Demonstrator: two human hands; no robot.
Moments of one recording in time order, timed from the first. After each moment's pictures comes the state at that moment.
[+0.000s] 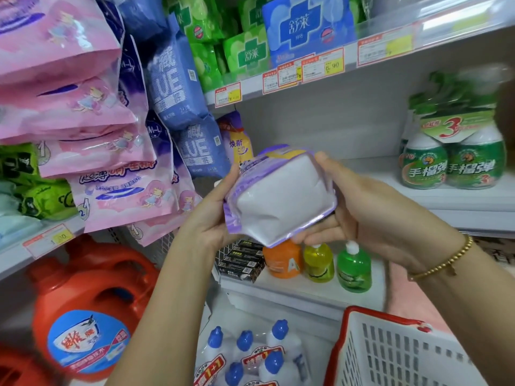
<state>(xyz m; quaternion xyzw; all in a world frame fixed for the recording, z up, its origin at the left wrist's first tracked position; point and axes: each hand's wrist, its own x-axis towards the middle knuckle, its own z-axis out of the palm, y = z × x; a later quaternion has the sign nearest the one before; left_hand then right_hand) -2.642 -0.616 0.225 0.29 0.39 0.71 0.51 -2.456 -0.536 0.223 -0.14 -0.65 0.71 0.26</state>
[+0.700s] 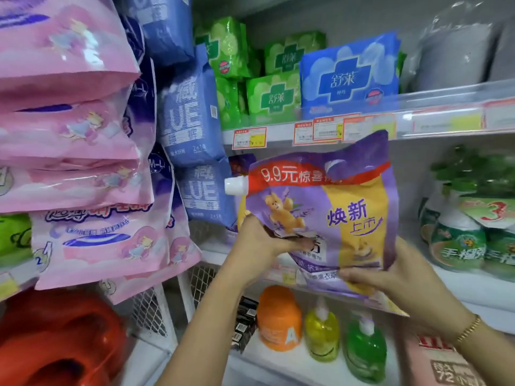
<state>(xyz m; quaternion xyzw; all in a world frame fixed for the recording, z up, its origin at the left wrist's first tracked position) -2.700 -0.539 0.226 0.56 0.52 0.62 0.16 -2.506 -0.441 0.193 -0.22 -0.79 0.39 0.42</state>
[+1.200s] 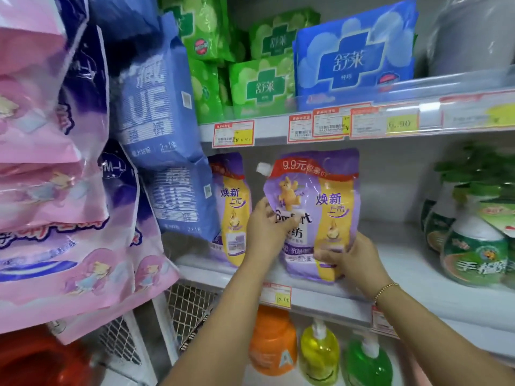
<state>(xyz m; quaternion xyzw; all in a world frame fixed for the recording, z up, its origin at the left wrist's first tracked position) -2.748 -0.416 0.202 0.44 0.56 0.69 0.15 -2.605 -0.334 0.148 -0.33 -0.69 0.47 0.45</state>
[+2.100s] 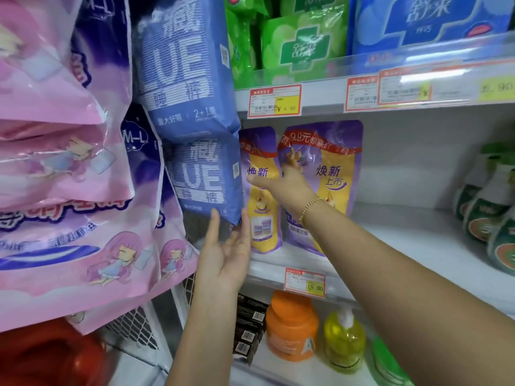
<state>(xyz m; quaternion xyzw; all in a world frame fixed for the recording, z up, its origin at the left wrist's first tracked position) -2.821 -0.508 0.179 -0.01 0.06 0.87 0.49 -2.767 -0.381 0.237 -0.32 -0.75 0.43 0.38</state>
